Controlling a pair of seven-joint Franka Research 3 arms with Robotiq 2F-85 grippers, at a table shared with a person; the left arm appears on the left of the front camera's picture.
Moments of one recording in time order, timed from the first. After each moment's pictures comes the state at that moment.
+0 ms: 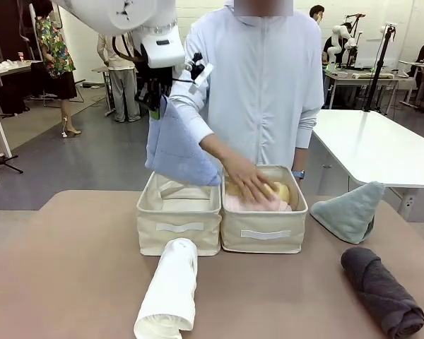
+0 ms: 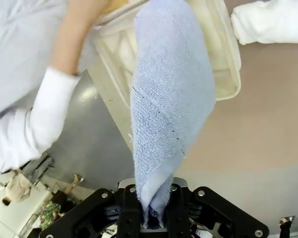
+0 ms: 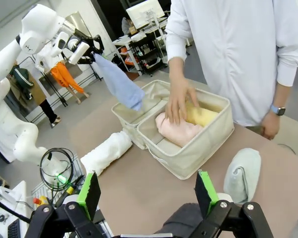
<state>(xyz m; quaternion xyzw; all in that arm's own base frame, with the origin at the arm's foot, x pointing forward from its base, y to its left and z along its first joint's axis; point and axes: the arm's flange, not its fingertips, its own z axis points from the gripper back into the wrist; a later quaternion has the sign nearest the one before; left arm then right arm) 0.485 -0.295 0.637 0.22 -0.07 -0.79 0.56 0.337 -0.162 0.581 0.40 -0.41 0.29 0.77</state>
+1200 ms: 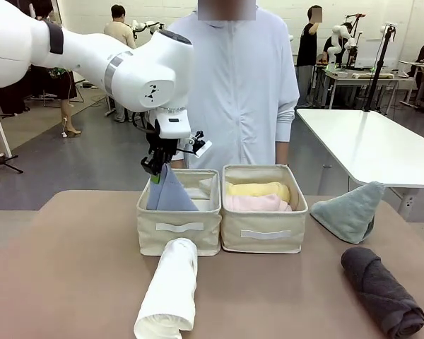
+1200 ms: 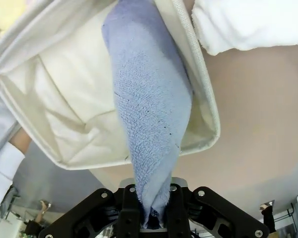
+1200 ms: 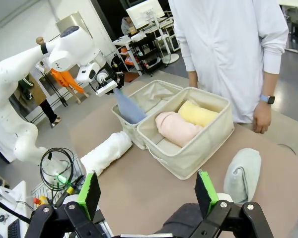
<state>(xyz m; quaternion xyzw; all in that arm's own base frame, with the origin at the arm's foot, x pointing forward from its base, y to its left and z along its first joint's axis) 0.516 -0.293 0.491 0.13 0.04 -0.81 0.57 0.337 -0.162 0.581 0.40 -0.41 0.29 0.77</state>
